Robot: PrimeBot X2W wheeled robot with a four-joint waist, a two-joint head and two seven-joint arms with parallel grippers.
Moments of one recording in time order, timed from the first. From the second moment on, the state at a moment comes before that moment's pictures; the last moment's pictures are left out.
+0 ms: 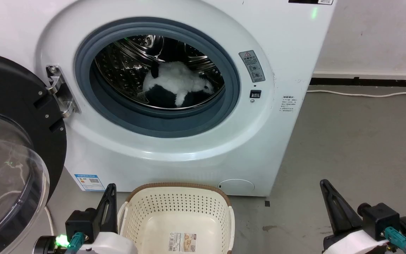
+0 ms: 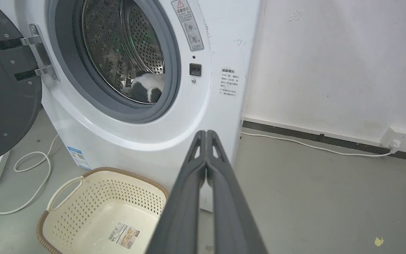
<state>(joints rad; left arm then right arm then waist) 0.04 0.10 -0.06 0.04 -0.09 0.05 -0.10 0.05 -0.05 0.01 0.01 0.02 0.13 -0.10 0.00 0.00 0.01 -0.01</state>
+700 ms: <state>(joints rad) 0.04 0.08 -0.03 0.02 -0.05 0.03 -0.06 0.03 -0.05 0.00 0.00 0.02 0.13 -0.06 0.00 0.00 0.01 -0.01</state>
